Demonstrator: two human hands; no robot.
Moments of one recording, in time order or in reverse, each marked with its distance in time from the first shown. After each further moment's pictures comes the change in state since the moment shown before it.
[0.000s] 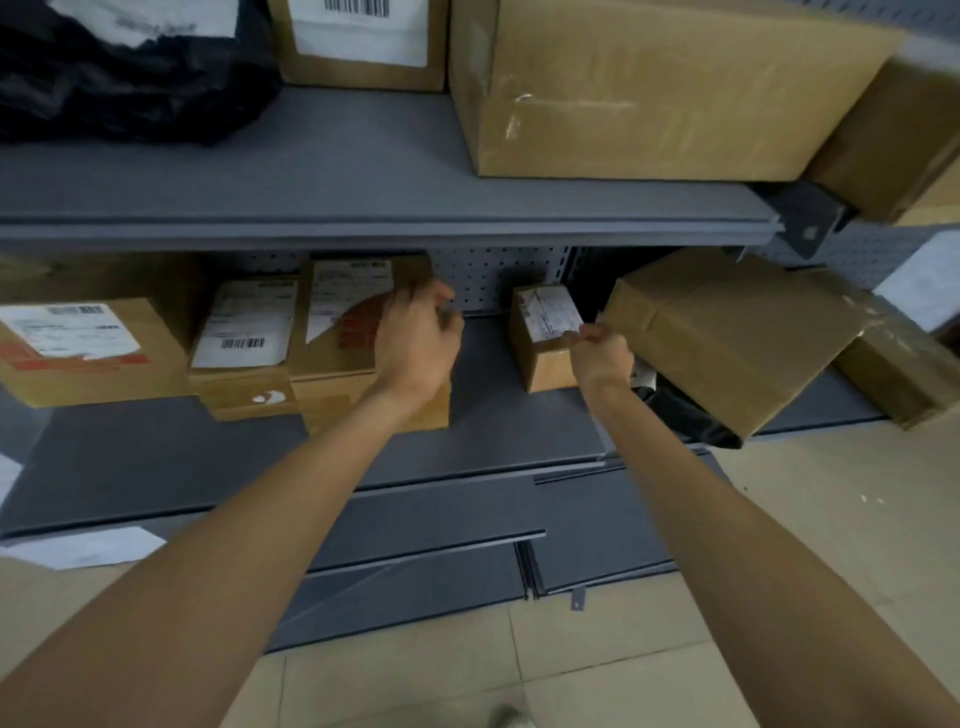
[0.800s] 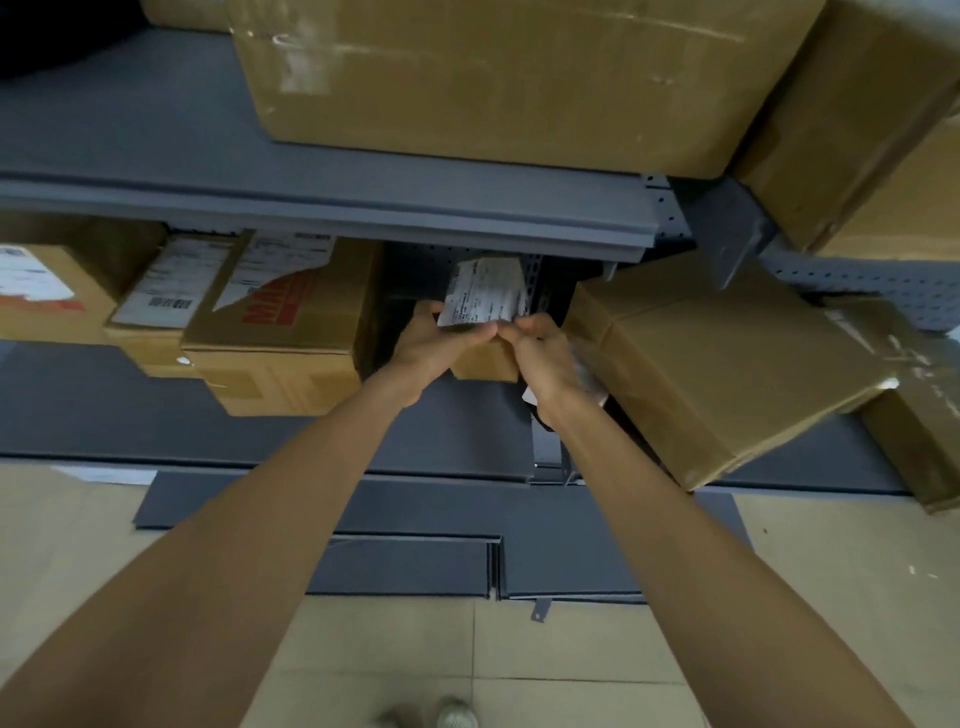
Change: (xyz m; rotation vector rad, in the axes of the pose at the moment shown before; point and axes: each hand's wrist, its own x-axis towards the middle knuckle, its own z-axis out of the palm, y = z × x) left_hand 0.014 0.057 0.112 -0.450 -0.232 -0.628; right_hand 0.057 0.018 -0.024 0.175 -0.490 -0.059
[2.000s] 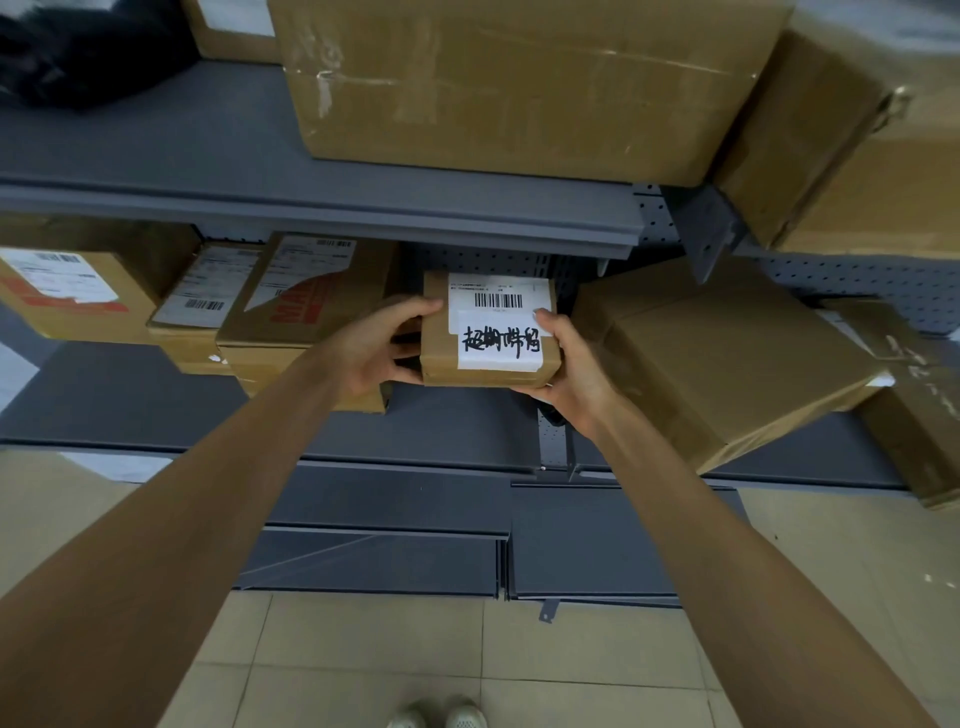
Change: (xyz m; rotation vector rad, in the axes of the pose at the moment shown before) left_hand -0.045 0.018 -0.073 -0.391 -0.294 -0.143; right_hand -0.020 0.003 -0.032 0.453 -0.279 0.143
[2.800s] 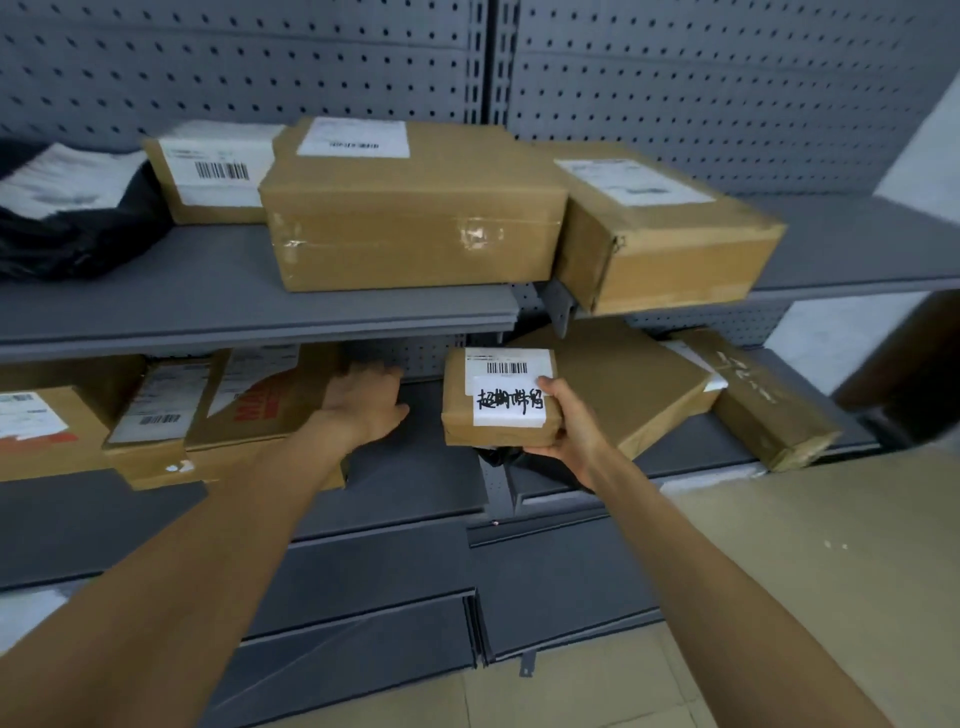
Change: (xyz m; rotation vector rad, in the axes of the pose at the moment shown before) left_hand -0.011 0.024 0.031 1.675 0.171 0.409; right_hand -0.090 -0.024 -0.038 -0.069 0.282 -0.092
